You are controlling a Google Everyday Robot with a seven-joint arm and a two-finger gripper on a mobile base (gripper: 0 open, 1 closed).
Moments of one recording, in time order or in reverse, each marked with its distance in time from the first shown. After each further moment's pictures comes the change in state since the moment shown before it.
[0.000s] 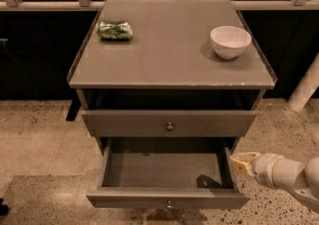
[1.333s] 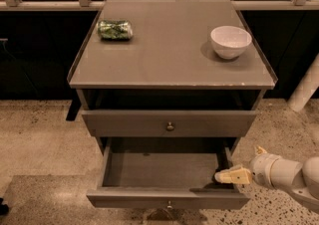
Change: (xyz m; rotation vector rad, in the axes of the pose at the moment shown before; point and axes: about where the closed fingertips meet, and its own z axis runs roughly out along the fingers) arm 0.005 0.001 0.004 -0.011 0.007 0.009
